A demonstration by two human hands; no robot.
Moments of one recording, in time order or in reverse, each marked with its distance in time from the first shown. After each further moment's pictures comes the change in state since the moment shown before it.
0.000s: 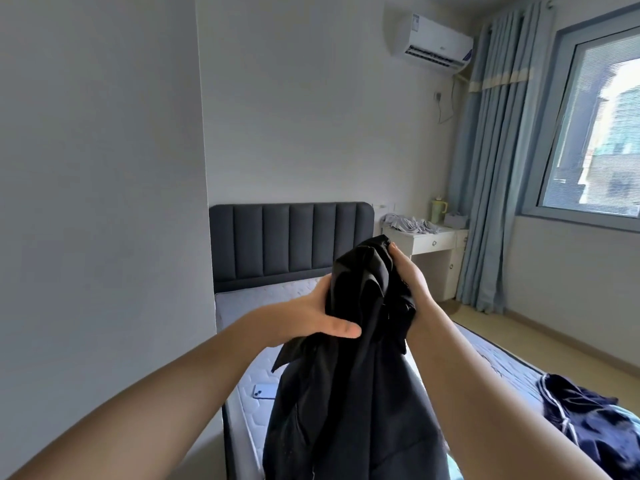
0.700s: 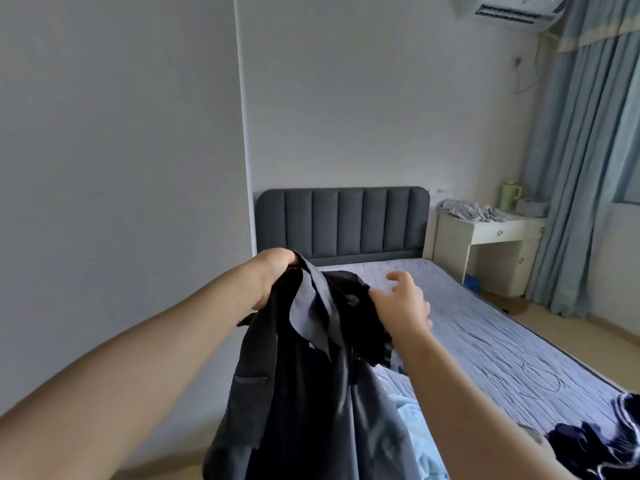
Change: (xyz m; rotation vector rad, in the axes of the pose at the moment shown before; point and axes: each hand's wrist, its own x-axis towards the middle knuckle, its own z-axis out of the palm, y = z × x) left_hand -0.015 0.043 0.008 -0.365 0.753 -0.621; right_hand -0.021 0.041 -0.045 -0.980 0.112 -0.228
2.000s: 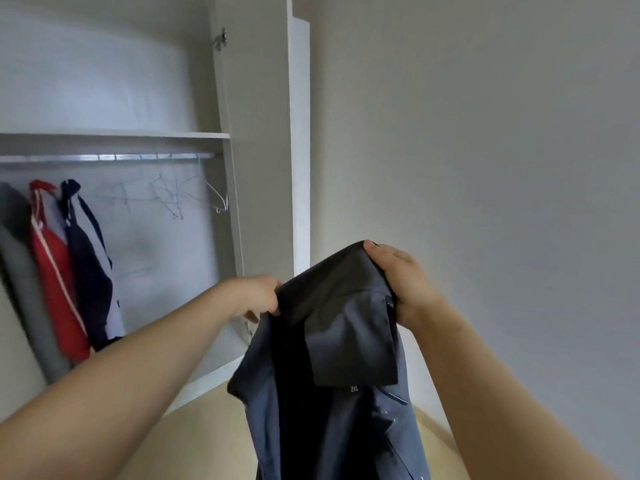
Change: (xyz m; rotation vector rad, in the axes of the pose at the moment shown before) left_hand -0.362 -0.285 -0.520 0.455 0.756 -0.439; right_hand -0.437 -0.301 0.353 0.803 -1.586 -0.109
